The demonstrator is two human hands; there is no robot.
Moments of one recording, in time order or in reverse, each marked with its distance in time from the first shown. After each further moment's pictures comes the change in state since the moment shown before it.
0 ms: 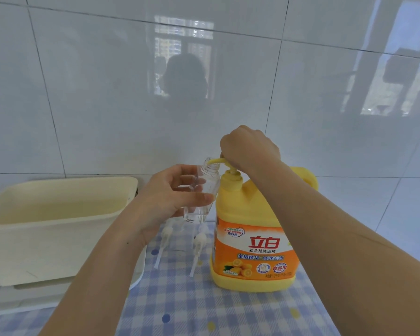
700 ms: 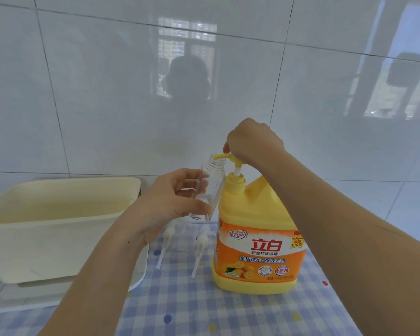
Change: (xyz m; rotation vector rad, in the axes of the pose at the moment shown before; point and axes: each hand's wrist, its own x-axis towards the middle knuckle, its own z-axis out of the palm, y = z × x) left_hand 0.001 -0.005 -0.004 0.000 -0.036 0.005; right_hand 0.017 0.001 -0.004 -0.003 0.024 -0.026
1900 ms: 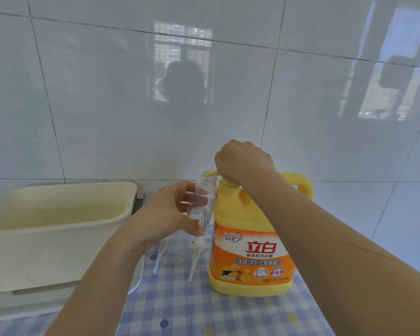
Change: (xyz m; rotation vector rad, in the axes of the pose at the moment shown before) left_hand 0.007 -0.009 0.002 0.182 -0.099 -0.054; right_hand -0.024 -0.002 0.008 -0.200 -0.081 -0.037
